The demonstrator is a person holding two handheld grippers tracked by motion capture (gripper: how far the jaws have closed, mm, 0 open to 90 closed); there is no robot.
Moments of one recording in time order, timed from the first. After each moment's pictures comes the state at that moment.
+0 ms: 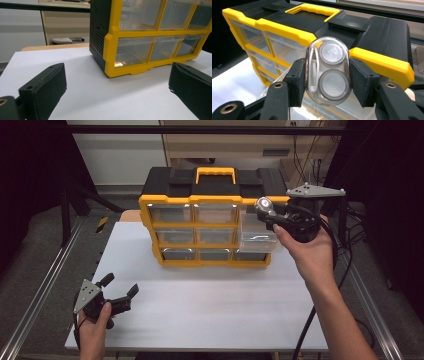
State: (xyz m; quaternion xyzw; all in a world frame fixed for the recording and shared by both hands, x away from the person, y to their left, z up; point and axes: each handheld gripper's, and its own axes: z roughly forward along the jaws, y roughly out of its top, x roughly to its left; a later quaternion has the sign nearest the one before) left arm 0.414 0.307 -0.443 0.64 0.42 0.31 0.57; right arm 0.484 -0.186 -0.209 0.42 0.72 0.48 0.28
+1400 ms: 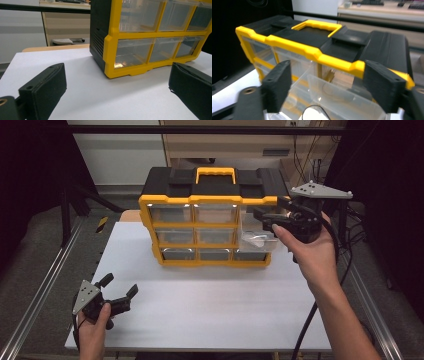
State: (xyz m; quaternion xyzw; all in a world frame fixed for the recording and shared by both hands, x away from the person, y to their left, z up) left arm 0.411 0.308 -0.441 0.64 0.42 0.32 0.57; right arm 0.478 -0.184 -0.203 0.41 0.69 0.52 0.29
